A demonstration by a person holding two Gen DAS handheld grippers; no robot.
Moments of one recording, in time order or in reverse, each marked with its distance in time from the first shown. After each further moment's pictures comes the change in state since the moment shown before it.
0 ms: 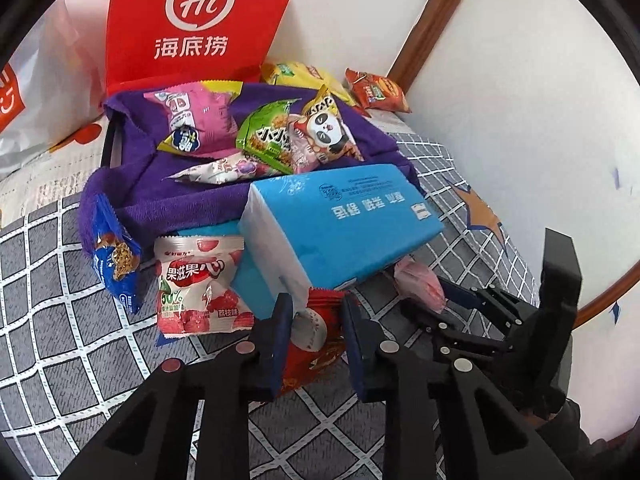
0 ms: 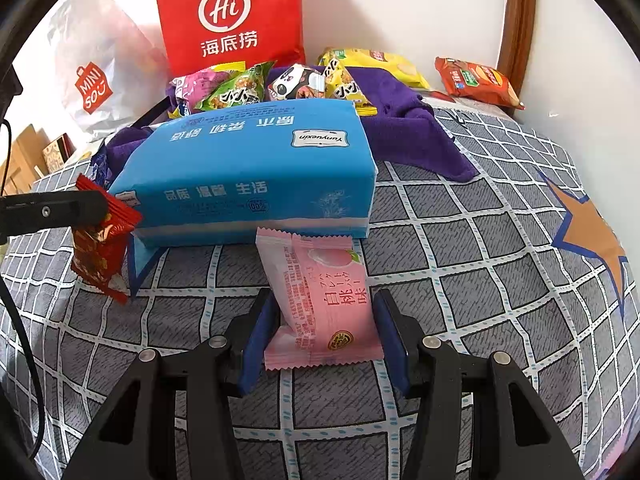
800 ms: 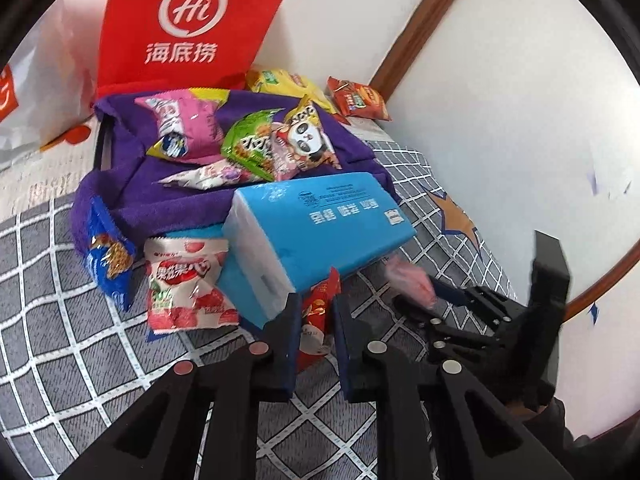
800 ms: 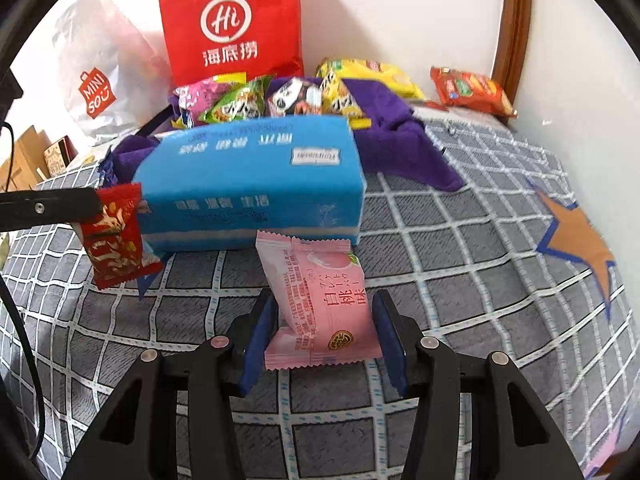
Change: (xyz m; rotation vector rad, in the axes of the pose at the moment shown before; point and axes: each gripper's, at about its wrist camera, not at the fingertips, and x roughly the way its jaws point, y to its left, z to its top) left arm -0.013 0.001 -0.001 -0.023 -0.010 -0.078; right arm -0.025 -0.004 0.003 -0.015 -0.045 -0.019
